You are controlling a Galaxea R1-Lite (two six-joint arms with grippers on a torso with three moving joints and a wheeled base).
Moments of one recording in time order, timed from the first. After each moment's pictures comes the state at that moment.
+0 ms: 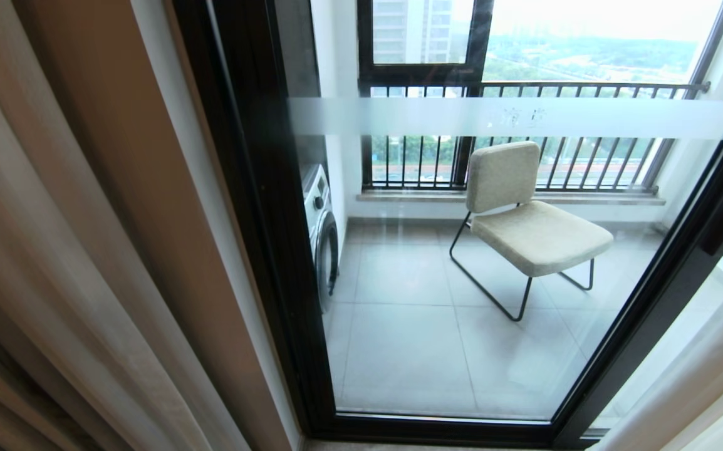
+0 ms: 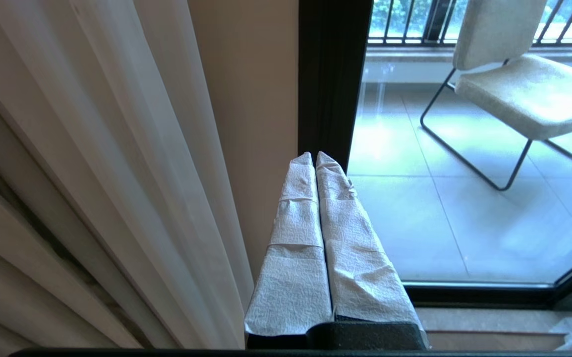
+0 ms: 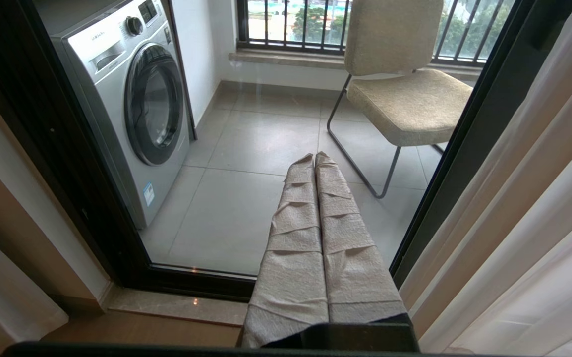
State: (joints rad) left arm 0.07 0.41 -0.22 -0.12 -0.10 0.00; right arm 0.00 0.00 0.00 0.00 0.04 -0.04
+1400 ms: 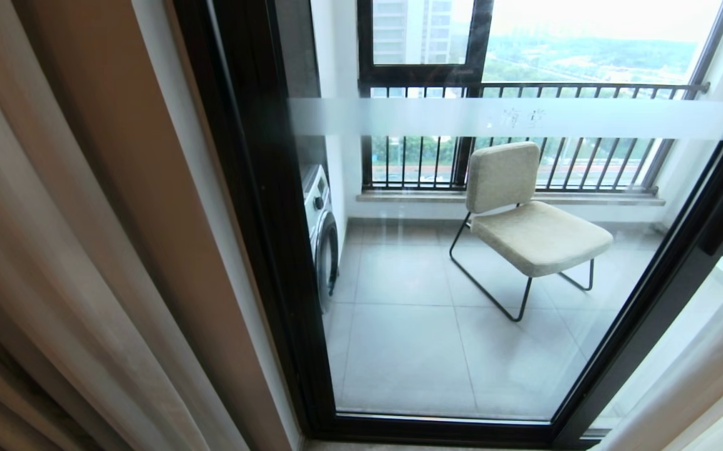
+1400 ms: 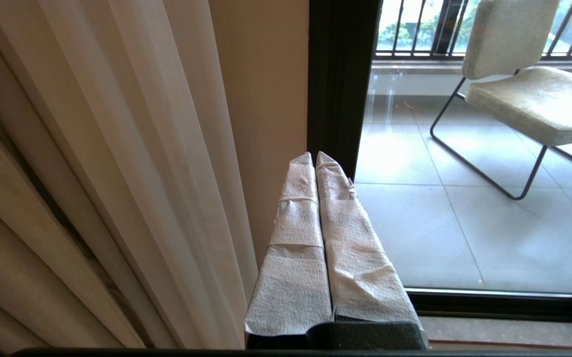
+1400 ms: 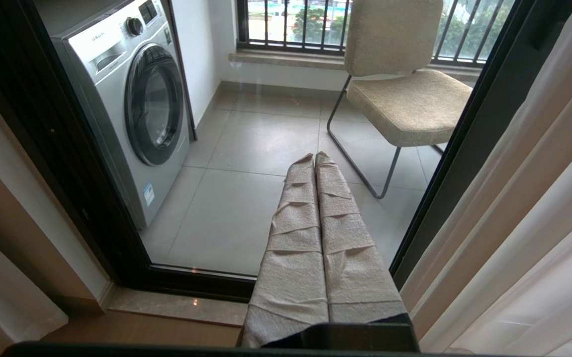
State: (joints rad) left arm 0.00 0.00 0.00 -0.01 0.00 0.01; right arm 0.00 0.00 0.00 0.00 0.04 -0.04
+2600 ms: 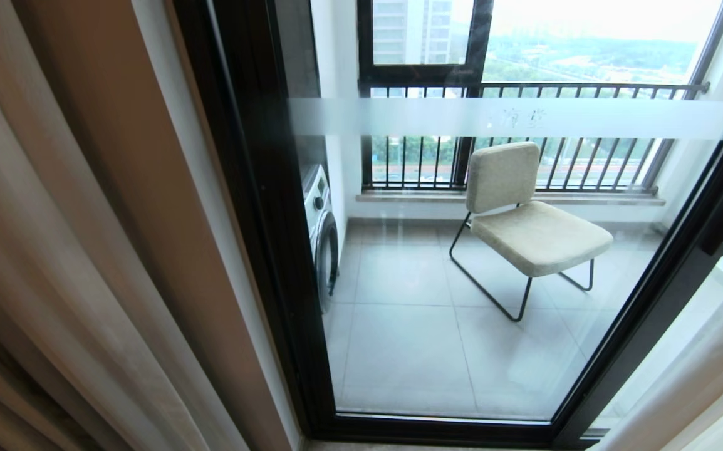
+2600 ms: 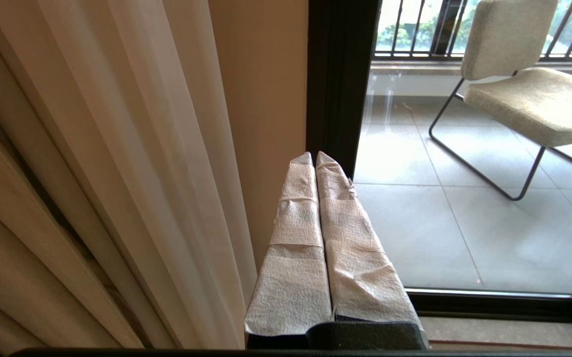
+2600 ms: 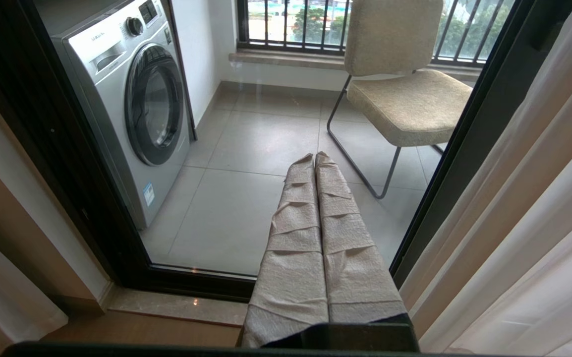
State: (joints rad) left arm 0.00 0.00 0.00 -0.01 0.00 0.00; right arm 0.00 0.00 0.00 0.00 0.04 -0.04
